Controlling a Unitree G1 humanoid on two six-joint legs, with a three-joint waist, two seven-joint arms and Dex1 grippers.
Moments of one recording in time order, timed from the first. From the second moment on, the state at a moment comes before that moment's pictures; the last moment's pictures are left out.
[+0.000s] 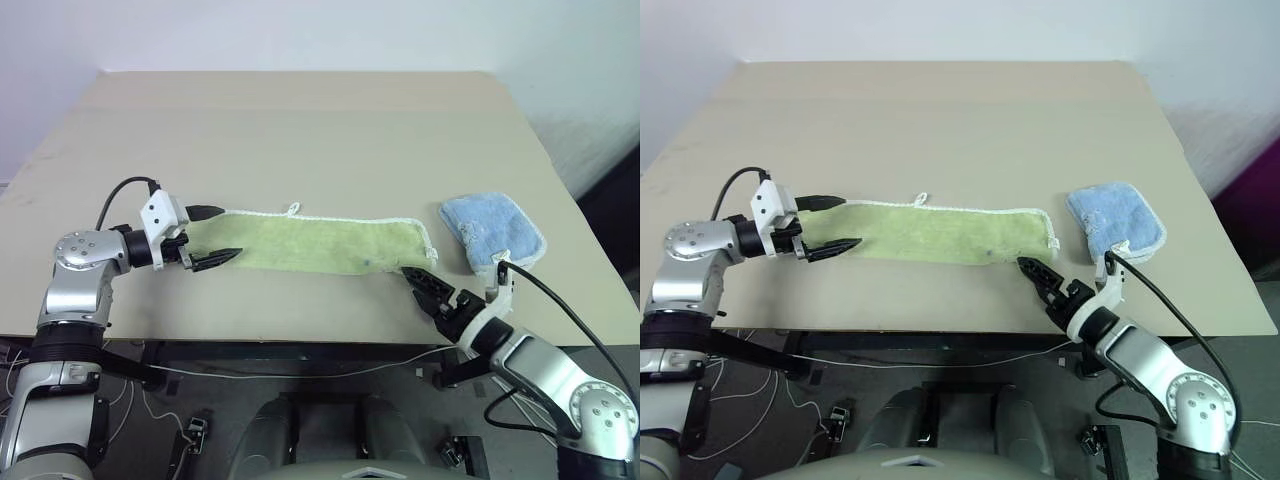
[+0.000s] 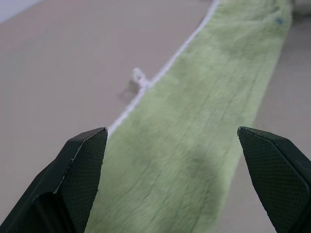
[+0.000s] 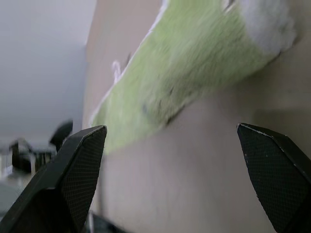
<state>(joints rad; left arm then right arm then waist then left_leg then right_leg) -0.48 0.71 0.07 0.37 -0.27 -0.03 -1.23 0.04 -0.36 -0.30 -0.32 1.81 0.83 -0.39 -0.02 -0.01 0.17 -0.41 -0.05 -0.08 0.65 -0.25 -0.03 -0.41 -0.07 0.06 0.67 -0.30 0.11</state>
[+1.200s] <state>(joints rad) -0.40 0.69 0.05 0.23 -0.30 0.03 -1.22 -0.14 -0.34 -0.35 -0.23 1.67 0.61 -0.49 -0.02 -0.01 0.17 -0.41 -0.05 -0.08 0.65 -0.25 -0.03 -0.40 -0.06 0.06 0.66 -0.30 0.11</state>
